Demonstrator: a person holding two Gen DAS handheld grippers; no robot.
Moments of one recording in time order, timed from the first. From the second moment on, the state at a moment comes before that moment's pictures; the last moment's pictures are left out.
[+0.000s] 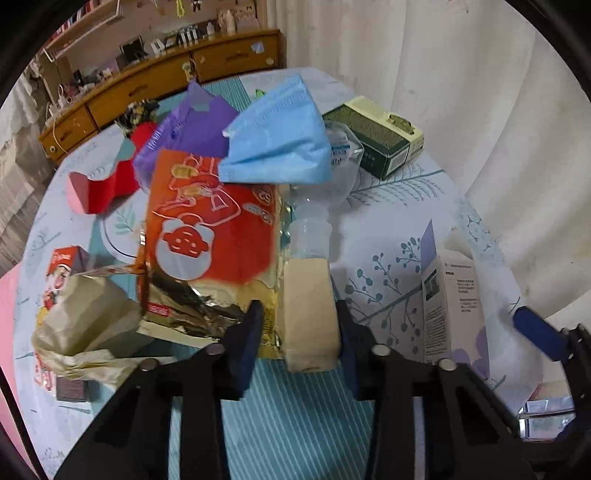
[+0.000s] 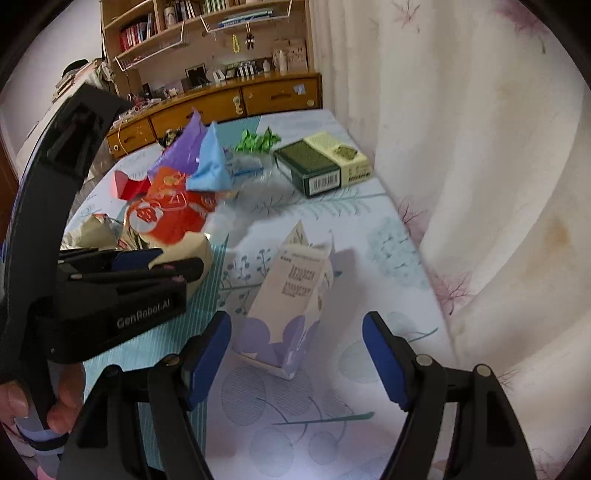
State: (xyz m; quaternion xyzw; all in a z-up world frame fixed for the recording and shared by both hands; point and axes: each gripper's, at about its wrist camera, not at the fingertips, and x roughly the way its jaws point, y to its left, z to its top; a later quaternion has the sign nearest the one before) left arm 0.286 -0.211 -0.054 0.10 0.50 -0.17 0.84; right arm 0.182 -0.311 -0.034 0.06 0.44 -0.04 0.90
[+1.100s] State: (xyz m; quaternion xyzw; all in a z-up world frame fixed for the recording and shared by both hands) left arm 0.082 -0.084 0.044 0.07 0.41 -0.25 0.88; right arm 0.046 -0.241 0.031 0.12 0.34 0.05 0.93
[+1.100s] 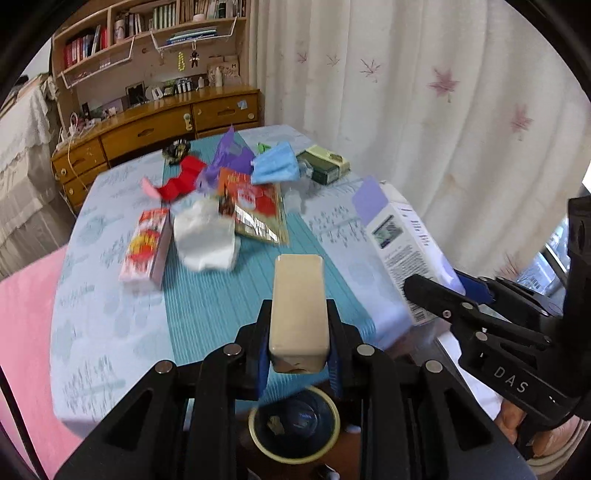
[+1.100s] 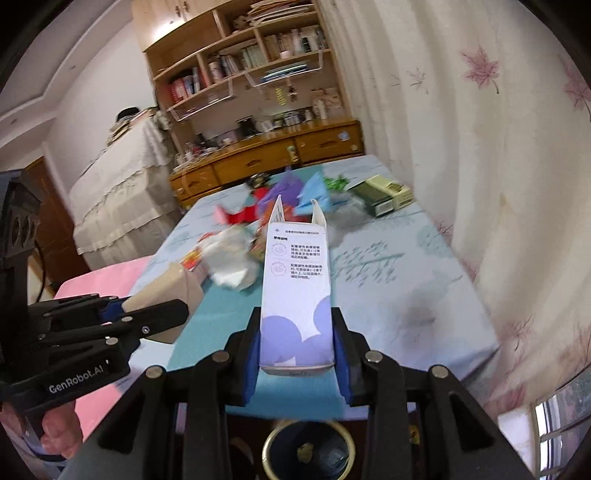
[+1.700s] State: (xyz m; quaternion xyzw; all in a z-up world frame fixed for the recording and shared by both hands) left arm 0.023 -0.056 -0.129 0.11 0.52 -0.21 0.82; right arm 0.007 -0.172 -0.110 0.06 0.48 0.08 0.87
